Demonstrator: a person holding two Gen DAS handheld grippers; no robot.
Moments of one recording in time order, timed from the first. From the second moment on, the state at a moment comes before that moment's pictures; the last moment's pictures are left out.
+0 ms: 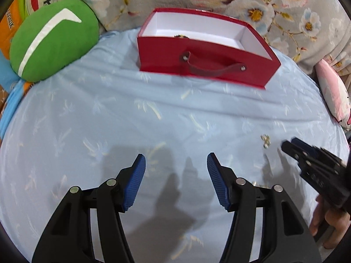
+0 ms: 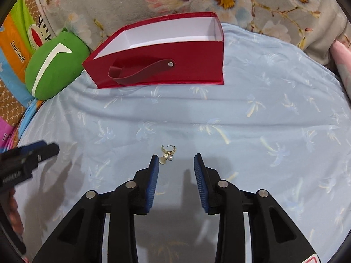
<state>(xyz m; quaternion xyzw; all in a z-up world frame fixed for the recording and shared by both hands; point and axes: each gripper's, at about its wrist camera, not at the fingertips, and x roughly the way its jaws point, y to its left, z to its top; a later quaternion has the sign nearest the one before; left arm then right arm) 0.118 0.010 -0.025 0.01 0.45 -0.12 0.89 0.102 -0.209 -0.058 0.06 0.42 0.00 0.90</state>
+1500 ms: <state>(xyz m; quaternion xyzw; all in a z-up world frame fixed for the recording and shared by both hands) 0.074 -0.104 -0.064 0.06 0.48 -0.22 0.85 0.048 -0.252 -0.056 0.12 0.42 -0.04 0.90</state>
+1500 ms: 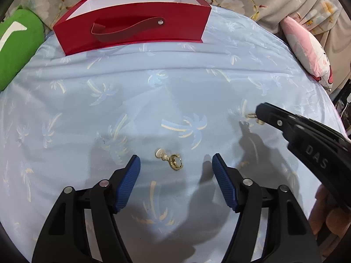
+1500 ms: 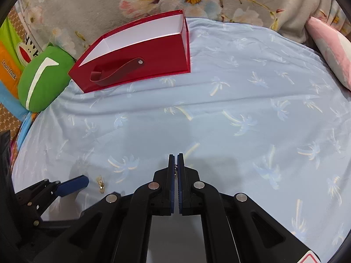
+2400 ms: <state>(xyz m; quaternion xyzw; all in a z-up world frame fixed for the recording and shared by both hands) 0.078 -0.046 -0.007 -0.01 0.45 -0.22 0.86 0.028 -0.233 -0.011 0.11 0.38 -0.01 0.92</state>
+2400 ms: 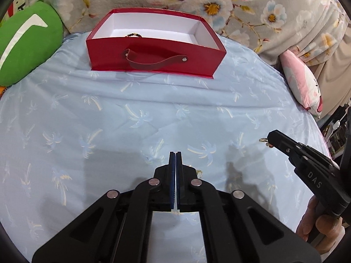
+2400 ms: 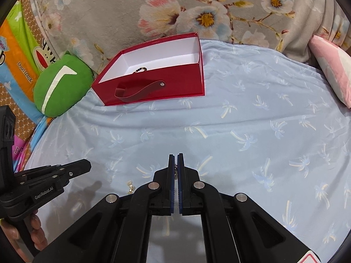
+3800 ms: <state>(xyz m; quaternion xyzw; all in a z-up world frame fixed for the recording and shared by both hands) 0.079 -0.096 -0.051 0.04 0.47 -0.24 0.85 0.025 -0.239 -0.011 0.11 0.38 -0.02 0.92</state>
